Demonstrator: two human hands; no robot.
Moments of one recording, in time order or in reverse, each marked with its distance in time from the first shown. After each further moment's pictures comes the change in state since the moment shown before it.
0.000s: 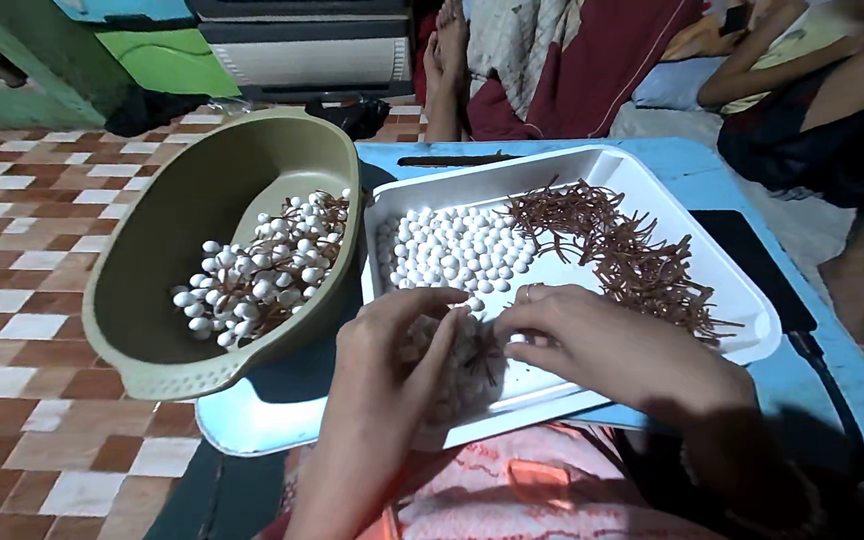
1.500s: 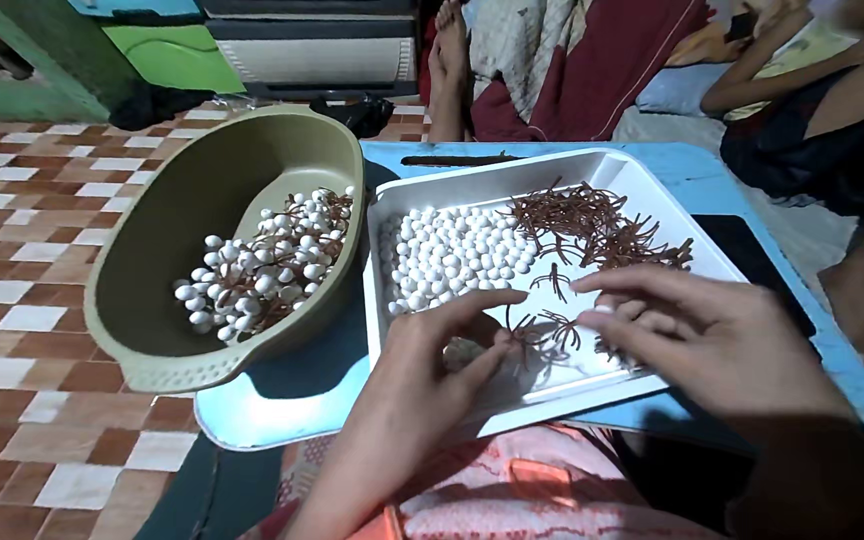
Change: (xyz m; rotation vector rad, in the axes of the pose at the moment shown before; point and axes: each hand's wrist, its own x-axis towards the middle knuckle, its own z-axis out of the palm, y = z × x) left_hand 0.007 0.011 0.009 -0.297 -0.286 -0.050; right_hand -0.048 0.023 0.005 0.223 0.652 0.022
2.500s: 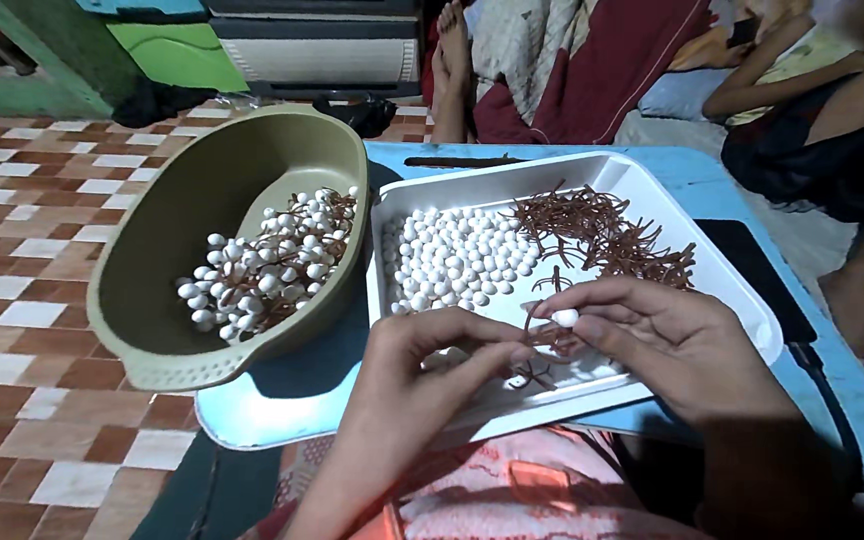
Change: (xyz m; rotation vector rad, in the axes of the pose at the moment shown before) left_hand -0.005 -0.001 -0.002 -0.211 0.137 0.130; right_hand 0.006 -0.002 0.021 0.594 -0.112 -0.087
